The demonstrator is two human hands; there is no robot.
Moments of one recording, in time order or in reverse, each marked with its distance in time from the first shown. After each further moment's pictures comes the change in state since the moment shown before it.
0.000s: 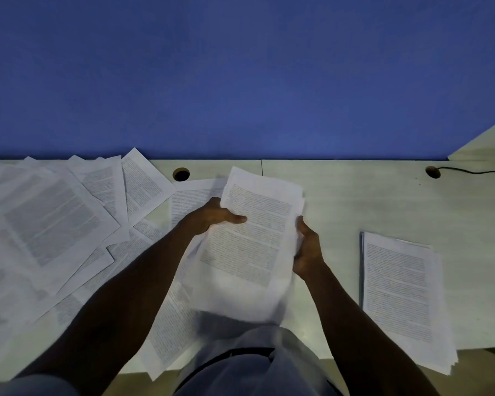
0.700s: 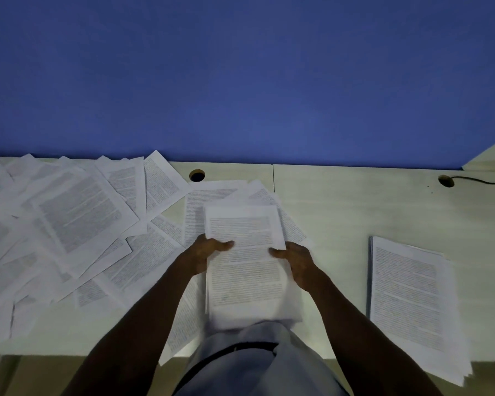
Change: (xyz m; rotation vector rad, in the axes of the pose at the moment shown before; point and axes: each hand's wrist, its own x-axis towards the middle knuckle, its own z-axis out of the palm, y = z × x) left_hand -0.064 -0.093 0.023 -0.672 0.153 -0.082; right_hand -0.021 0.034 -0.005 -0.573 -0.042 -0.051
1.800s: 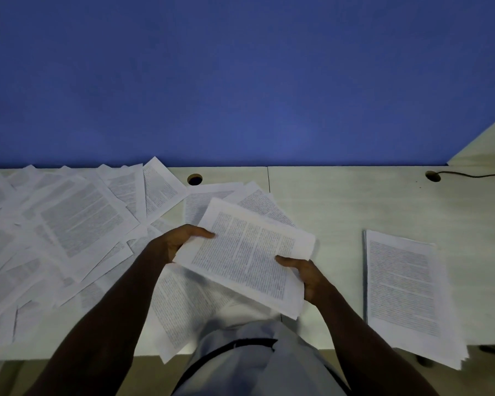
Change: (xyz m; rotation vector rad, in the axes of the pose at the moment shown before) left_hand -0.059 0.056 -0.017 0.227 -0.082 -0.208; right_hand -0.031 0.032 -0.021 0.174 -0.086 0.017
